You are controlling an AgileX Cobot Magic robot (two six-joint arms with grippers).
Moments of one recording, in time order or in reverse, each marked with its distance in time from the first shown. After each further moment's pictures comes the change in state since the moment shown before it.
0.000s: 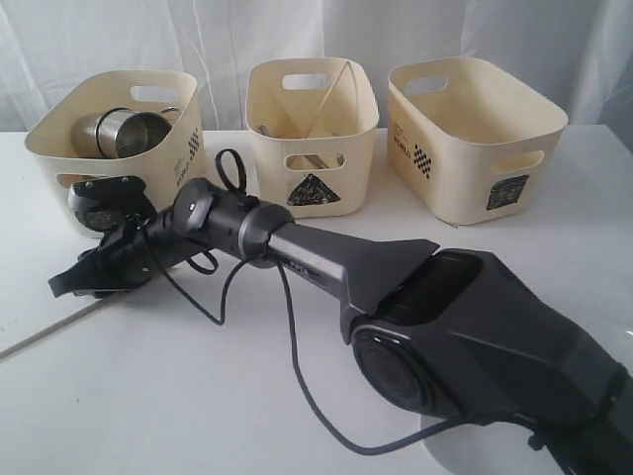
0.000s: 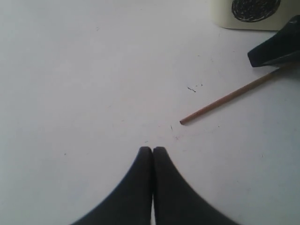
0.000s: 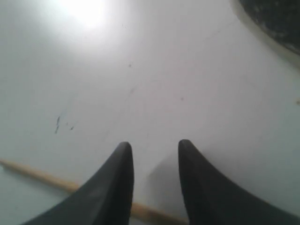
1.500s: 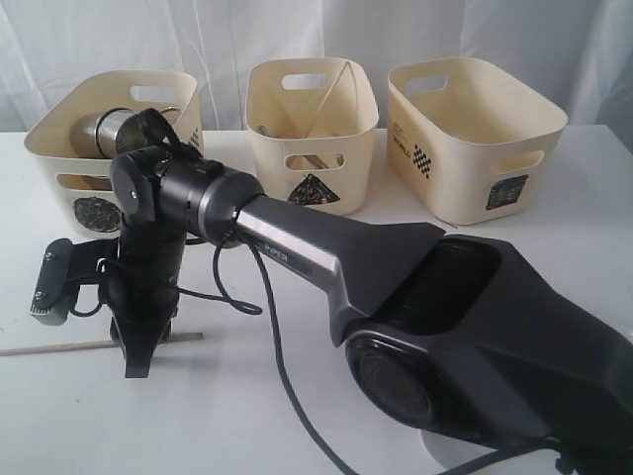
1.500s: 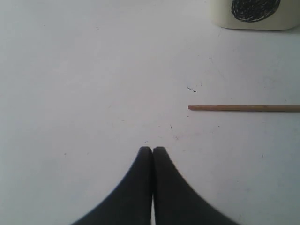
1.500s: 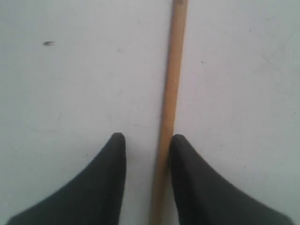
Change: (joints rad) left arm 0.000 0.000 0.000 0.000 0.000 0.000; right arm 0.083 -0.129 -0.013 -0.612 0.551 -0.370
